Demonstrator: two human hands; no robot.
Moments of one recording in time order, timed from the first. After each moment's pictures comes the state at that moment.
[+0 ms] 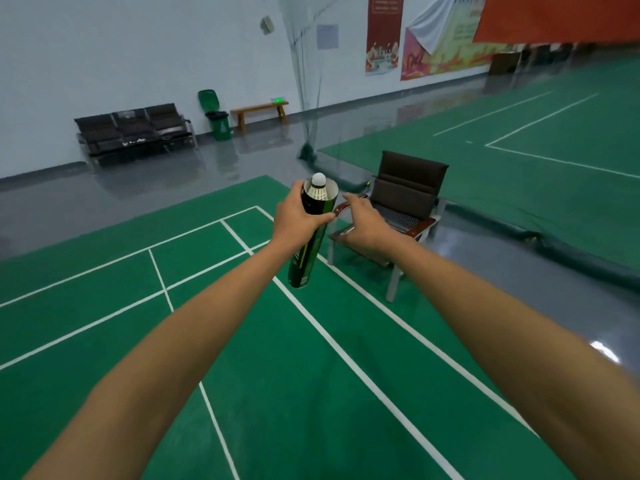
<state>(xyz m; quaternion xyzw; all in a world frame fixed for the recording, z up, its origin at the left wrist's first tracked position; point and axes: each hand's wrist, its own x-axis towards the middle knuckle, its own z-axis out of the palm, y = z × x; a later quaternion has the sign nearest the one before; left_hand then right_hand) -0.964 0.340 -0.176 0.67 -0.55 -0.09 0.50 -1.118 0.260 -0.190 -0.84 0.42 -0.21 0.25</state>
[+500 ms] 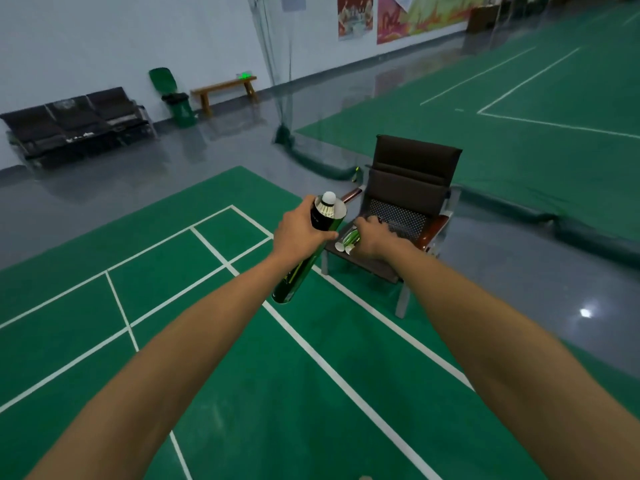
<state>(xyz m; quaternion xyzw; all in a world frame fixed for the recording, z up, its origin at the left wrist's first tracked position) -0.810 -0.028 -0.259 0.70 -0.61 -0.11 0.35 -0.976 -0.113 -0.293 -0.81 0.55 -0.05 0.21</state>
